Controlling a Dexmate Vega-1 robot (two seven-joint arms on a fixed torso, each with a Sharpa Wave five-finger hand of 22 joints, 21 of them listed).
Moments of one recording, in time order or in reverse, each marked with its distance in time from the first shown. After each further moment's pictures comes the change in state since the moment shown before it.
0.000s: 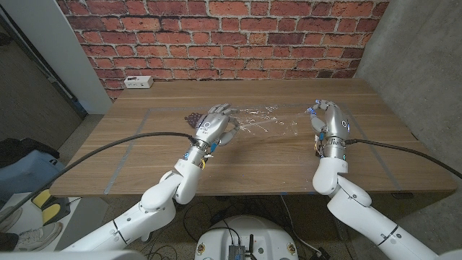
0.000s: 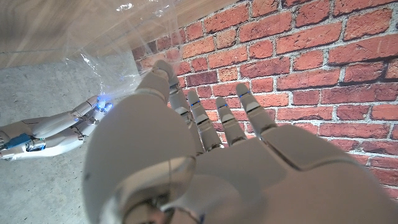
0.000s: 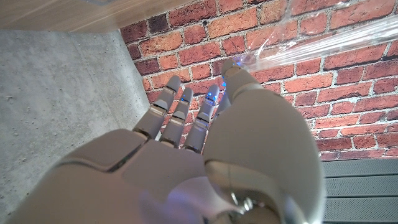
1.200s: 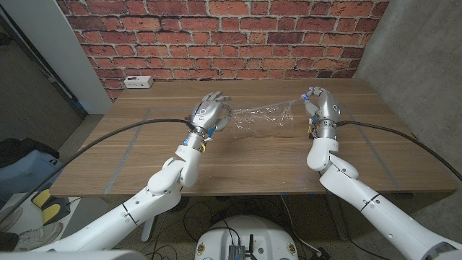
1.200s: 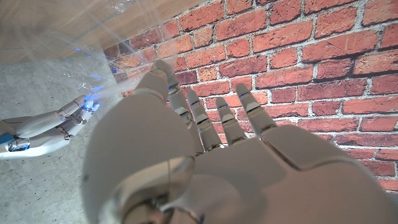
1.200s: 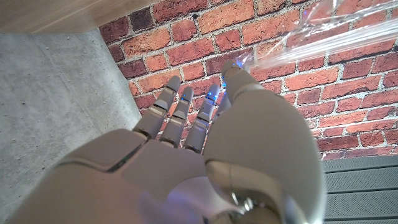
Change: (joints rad) left arm -0.107 -0.049 0.018 0.076 -0.023 0.078 -0.004; left_hand -0.009 -0.009 0.000 0.000 0.003 -0.001 0.001 0.012 0.000 0.005 -0.005 0.000 0.000 0.000 0.000 0.000 0.000 0.000 0.000 0.000 0.000; right arm 0.230 0.037 -0.059 0.224 0.059 0.102 0.027; right_hand -0.008 0.000 0.012 -0.004 -0.007 0.000 0.000 0.000 -0.003 0.005 -0.005 0.000 0.005 0.010 0.000 0.000 0.005 0.000 0.000 -0.004 0.000
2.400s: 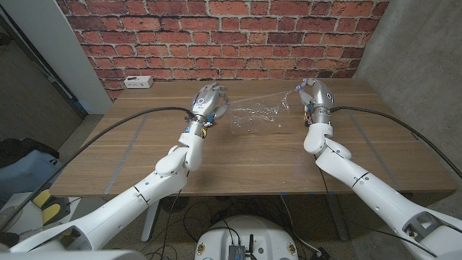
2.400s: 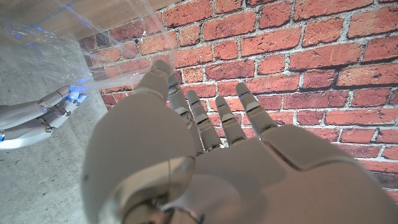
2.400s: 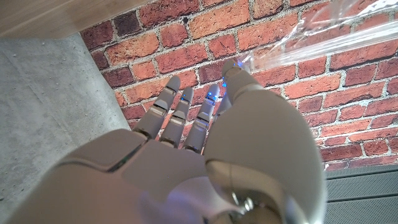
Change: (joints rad) left arm -0.132 -0.059 0.031 0.128 -0.104 0.002 0.028; left_hand 0.002 0.004 -0.006 0.010 0.003 0.004 -0.004 -0.009 0.000 0.007 0.007 0.000 0.005 0.013 0.002 0.004 0.000 0.000 0.007 0.000 0.000; right arm 0.182 0.026 -0.066 0.176 0.044 0.045 0.055; right_hand -0.009 0.001 0.000 0.000 -0.015 0.004 -0.004 -0.003 -0.019 0.000 0.000 -0.005 0.004 0.000 0.000 -0.001 0.019 0.000 0.000 -0.004 0.000
